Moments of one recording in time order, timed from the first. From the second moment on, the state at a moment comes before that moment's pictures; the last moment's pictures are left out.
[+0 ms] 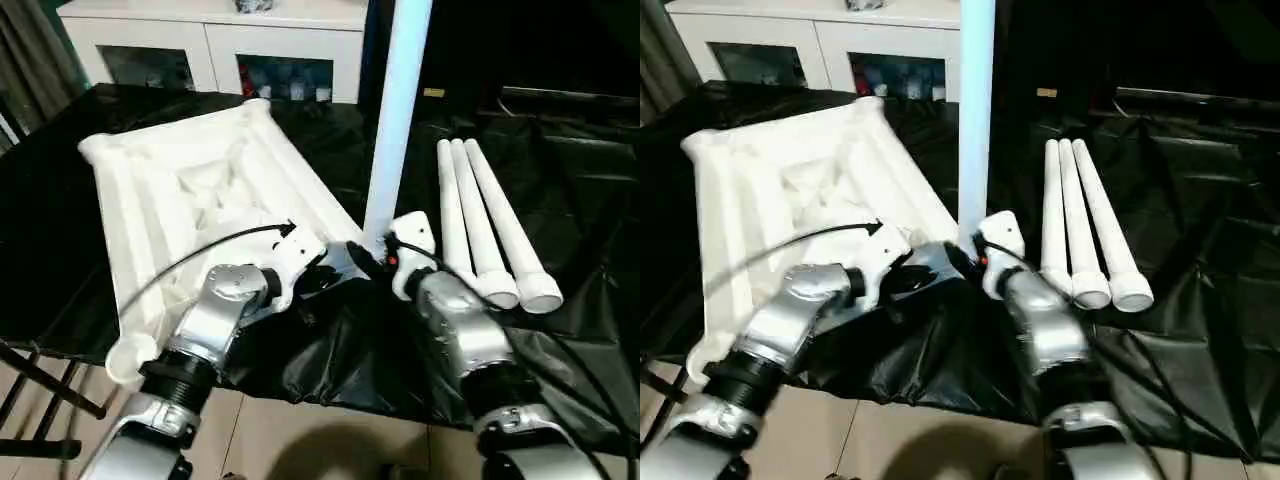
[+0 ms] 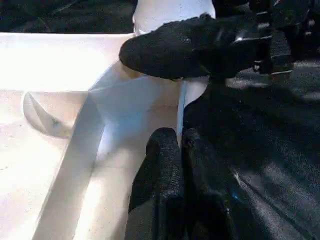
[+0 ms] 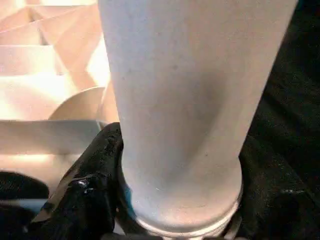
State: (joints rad) left arm -0.51 0.14 -0.20 0.41 0.11 0.33 -0.75; right arm -0.52 -0.01 0.01 0.65 -0.02 0.07 0.37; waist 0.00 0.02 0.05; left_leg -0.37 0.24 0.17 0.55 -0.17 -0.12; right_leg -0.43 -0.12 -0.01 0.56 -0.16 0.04
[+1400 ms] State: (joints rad) left arm -0.26 0.46 0.20 -0.02 0.20 0.55 -0.34; right arm -0.25 -0.09 0.17 0.03 -0.01 0.56 0.43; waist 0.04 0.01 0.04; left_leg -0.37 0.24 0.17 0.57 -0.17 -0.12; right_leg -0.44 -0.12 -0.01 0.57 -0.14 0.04
